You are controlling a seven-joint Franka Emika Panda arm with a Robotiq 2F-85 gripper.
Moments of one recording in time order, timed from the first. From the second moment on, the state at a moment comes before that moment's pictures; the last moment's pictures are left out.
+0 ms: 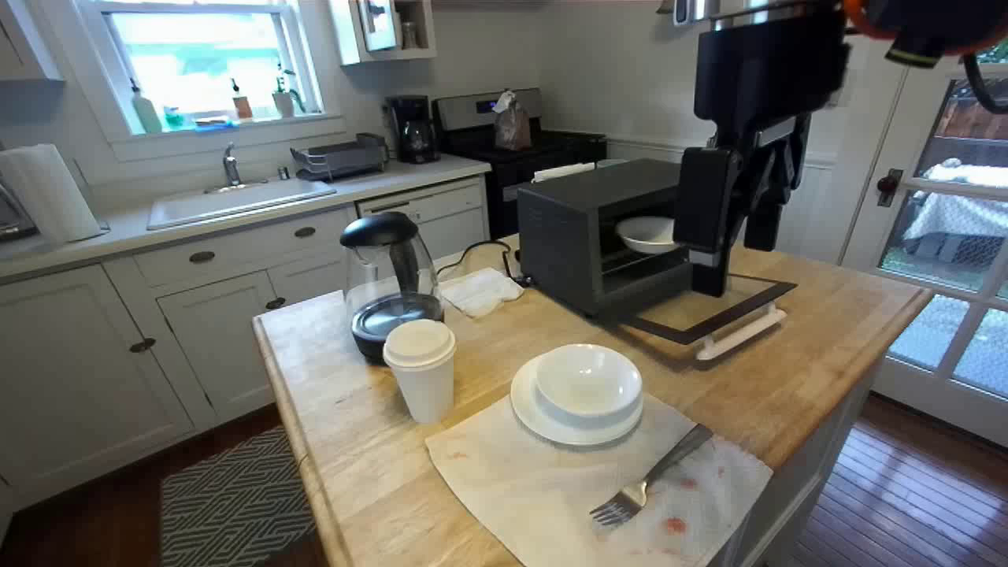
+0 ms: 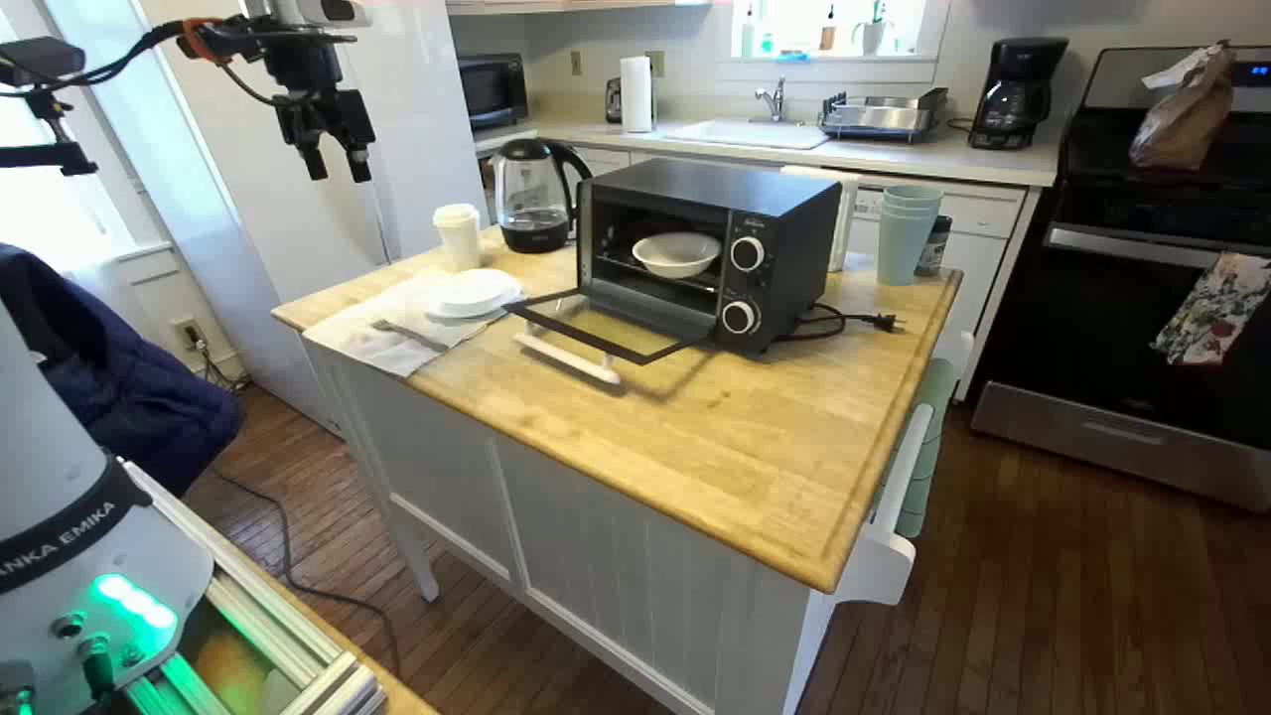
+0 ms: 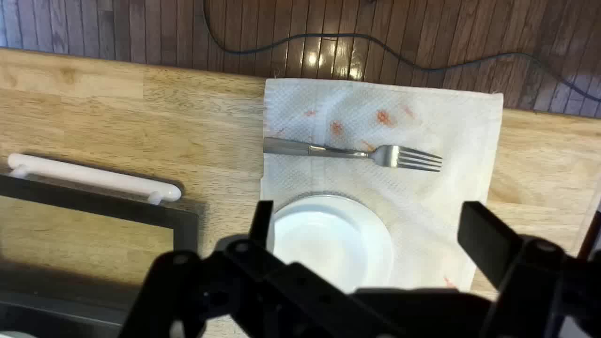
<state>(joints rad) 0.10 -0.26 0.25 -2.35 0.01 2.04 0.29</state>
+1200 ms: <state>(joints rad) -0.01 -0.07 0.13 -2.34 -0.43 2.38 0.33</state>
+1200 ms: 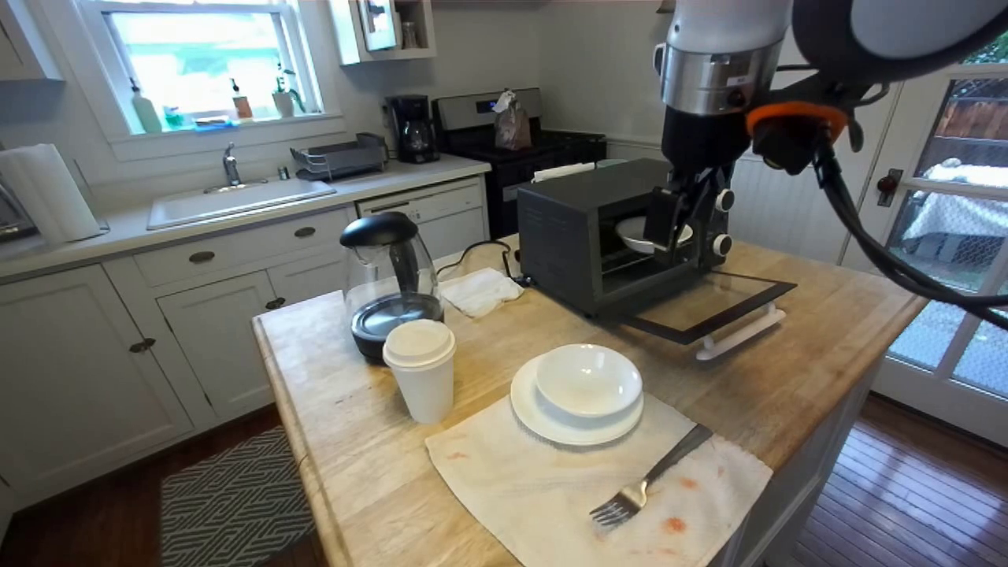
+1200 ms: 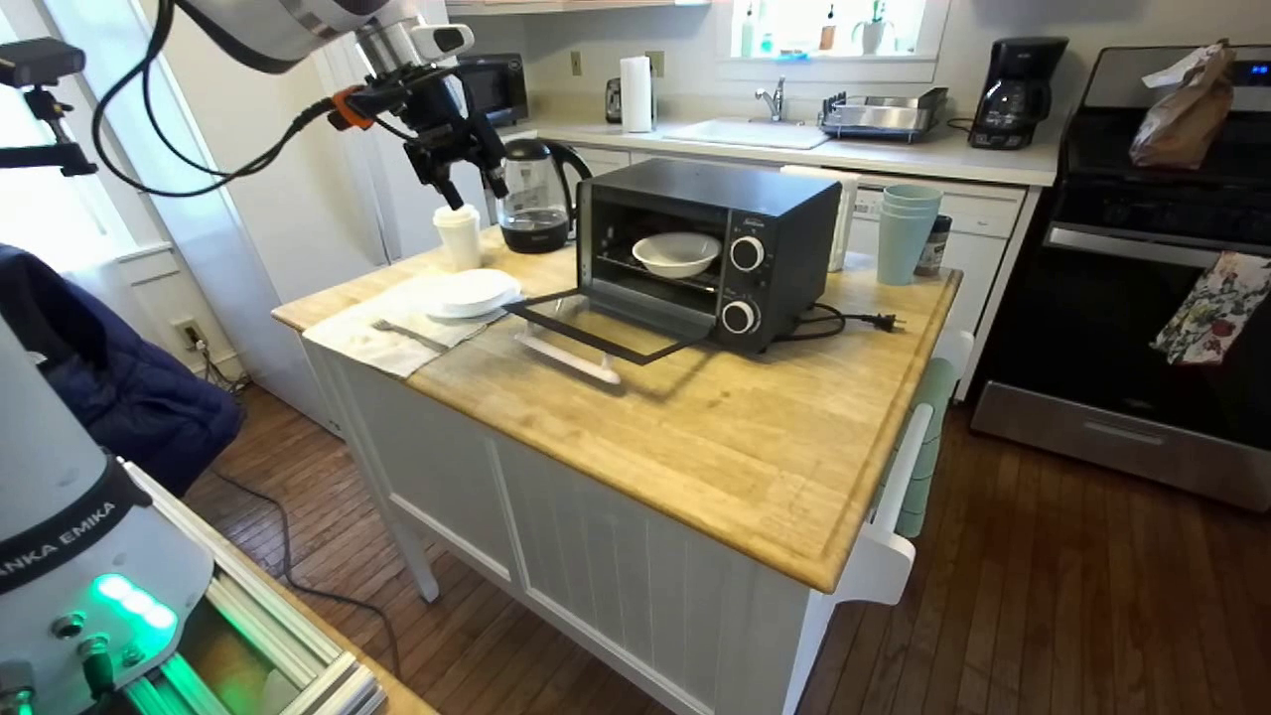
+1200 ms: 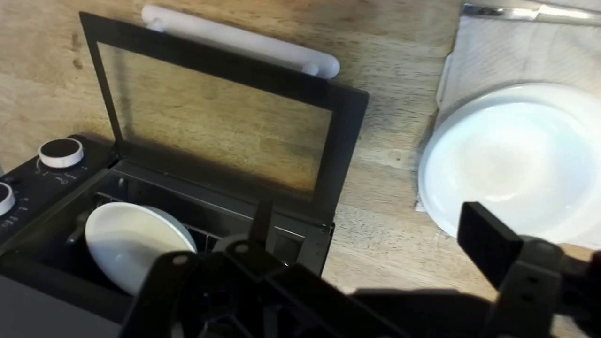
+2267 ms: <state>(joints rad) 0.00 0.11 0.02 -2.25 -0.60 2.43 0.26</state>
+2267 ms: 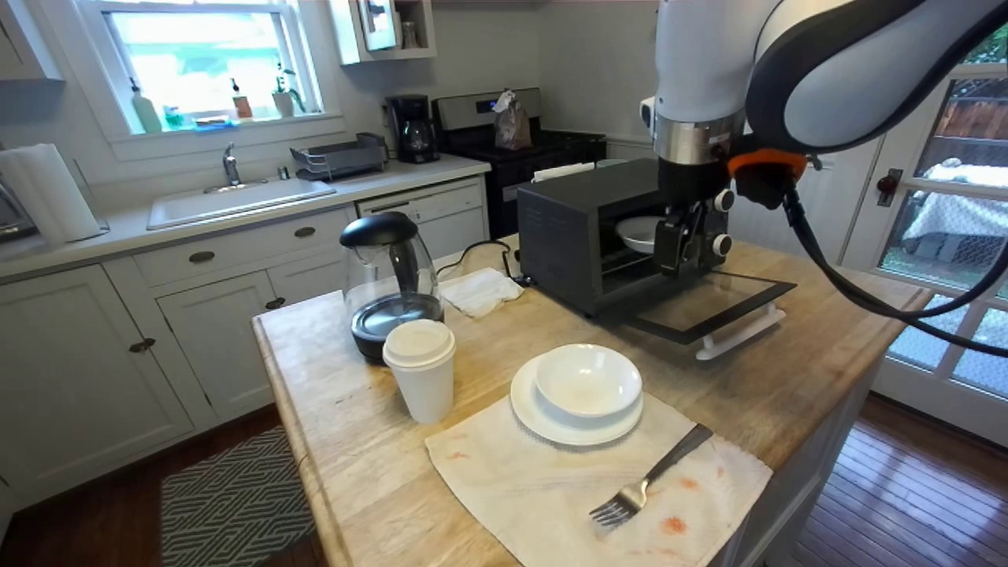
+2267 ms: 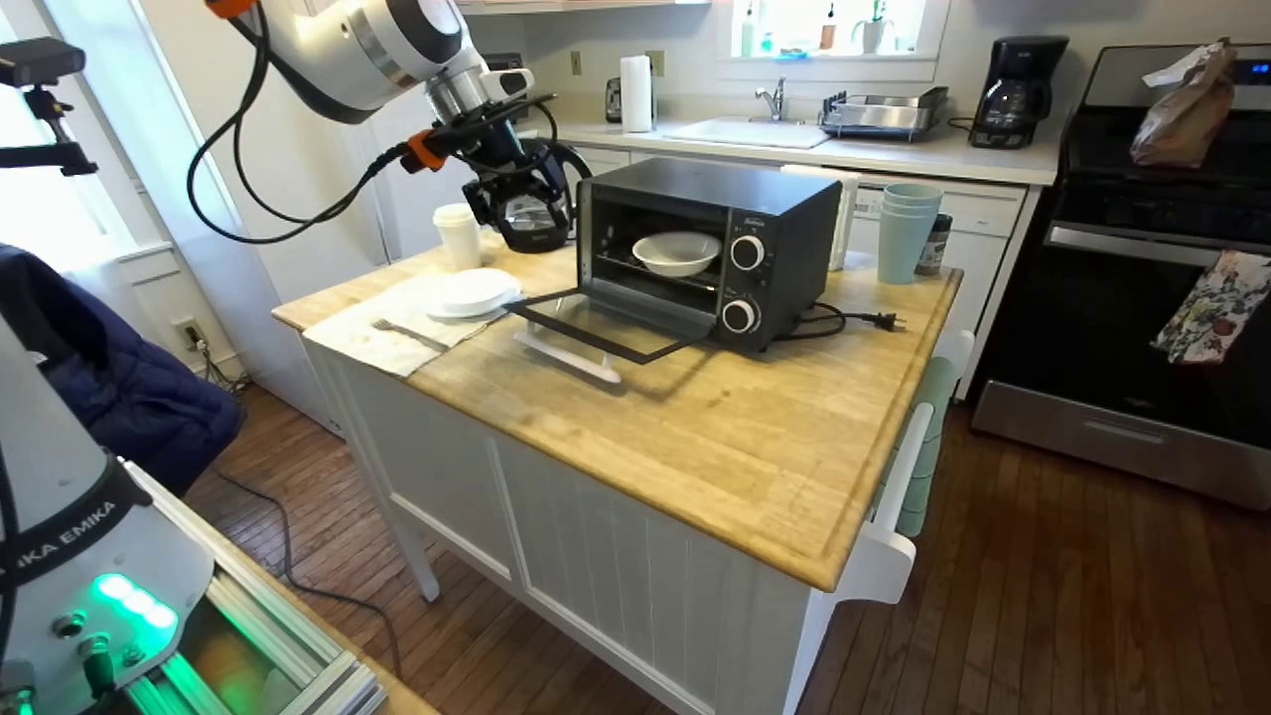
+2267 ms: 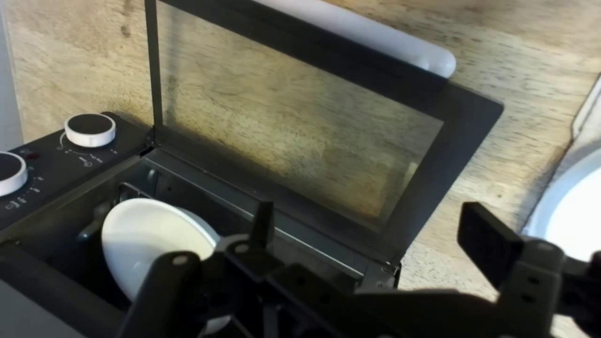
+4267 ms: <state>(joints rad) 0.05 0.51 -0.09 -1.88 -1.17 2.28 0.45</state>
